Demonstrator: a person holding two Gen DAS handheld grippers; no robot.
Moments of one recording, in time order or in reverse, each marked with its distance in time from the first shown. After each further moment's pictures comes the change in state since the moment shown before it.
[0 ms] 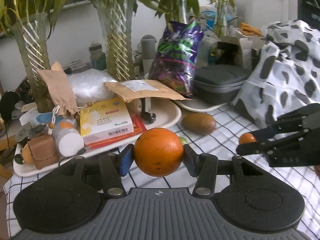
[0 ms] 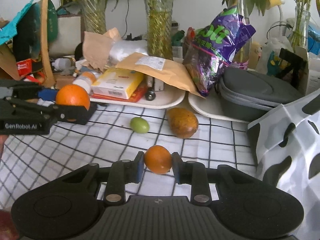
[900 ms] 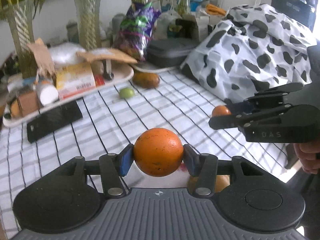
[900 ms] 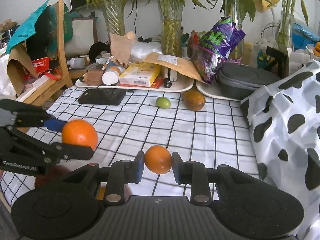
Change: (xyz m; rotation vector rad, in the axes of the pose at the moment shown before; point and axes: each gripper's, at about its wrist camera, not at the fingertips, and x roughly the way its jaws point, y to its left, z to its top) left arm -0.081 -0.055 -0.052 -0.020 0.160 -0.159; right arm -0.099 0.043 -0.054 0.012 -0.004 0.006
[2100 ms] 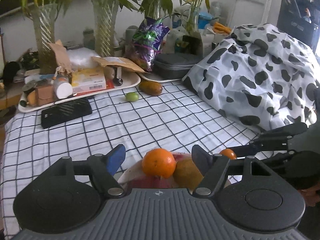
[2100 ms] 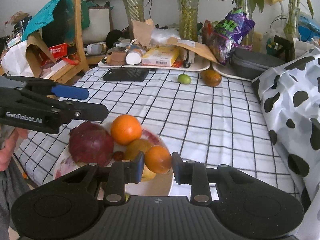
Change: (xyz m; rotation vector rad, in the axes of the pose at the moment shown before) left arm -0.052 -0.020 -0.027 -0.081 -0.107 0.057; right arm -0.040 0.034 -0.047 -0.014 0.066 0.065
